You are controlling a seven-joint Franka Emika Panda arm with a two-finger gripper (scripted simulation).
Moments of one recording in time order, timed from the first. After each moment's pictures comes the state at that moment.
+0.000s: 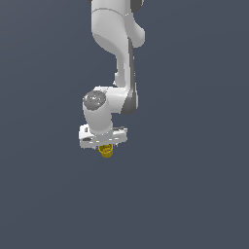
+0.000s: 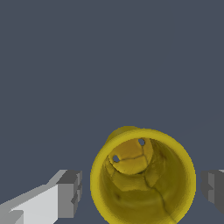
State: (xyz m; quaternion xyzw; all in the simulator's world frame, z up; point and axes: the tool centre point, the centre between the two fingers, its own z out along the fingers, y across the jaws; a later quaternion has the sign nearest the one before) arm 0.011 -0.089 0.075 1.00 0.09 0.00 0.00
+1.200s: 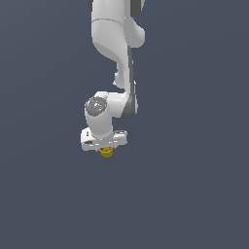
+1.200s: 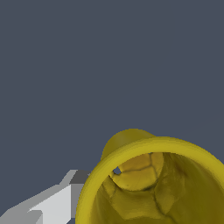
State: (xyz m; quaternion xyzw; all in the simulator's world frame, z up) arm 0.009 -0.089 0.049 1.00 0.09 0.00 0.00
